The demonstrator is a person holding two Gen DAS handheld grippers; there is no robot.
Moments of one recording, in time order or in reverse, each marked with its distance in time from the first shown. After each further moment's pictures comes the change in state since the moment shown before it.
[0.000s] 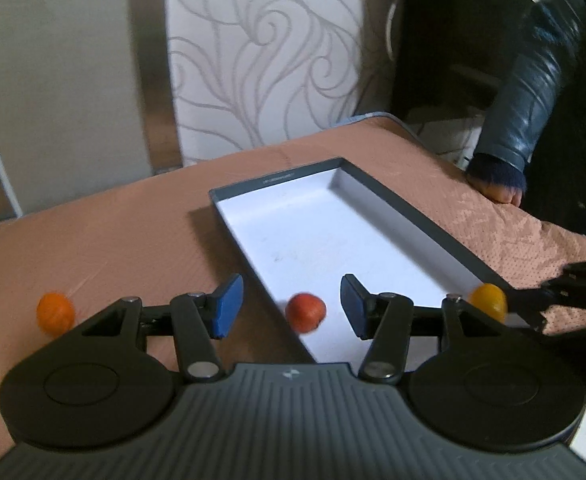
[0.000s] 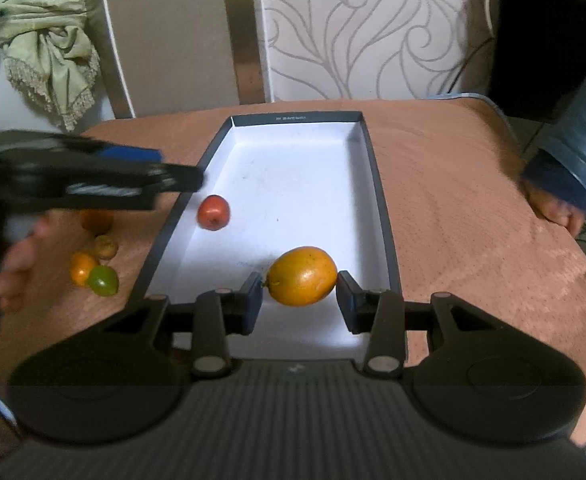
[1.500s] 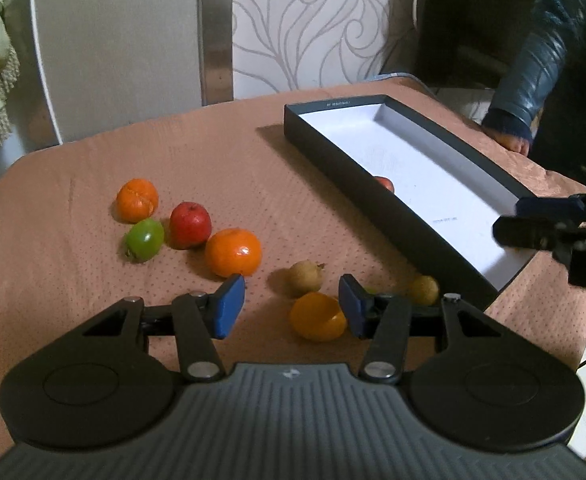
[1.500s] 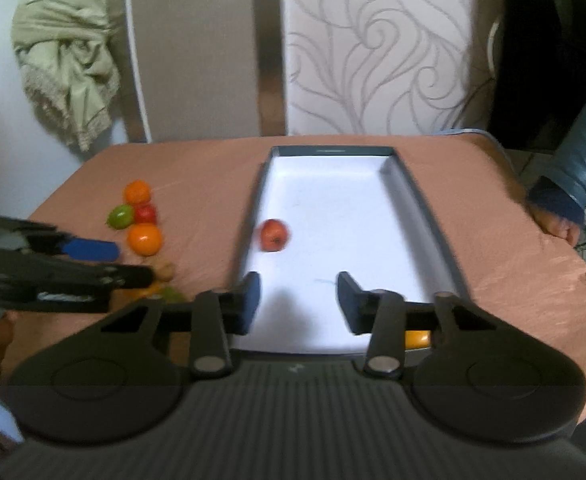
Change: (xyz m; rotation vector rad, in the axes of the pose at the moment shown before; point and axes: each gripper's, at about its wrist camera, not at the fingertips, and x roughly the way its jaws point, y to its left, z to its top) left arm -0.046 0.087 -0.073 -0.022 0.085 -0.039; right arm -0.029 0.099 -0.012 -0.011 -0.120 -0.067
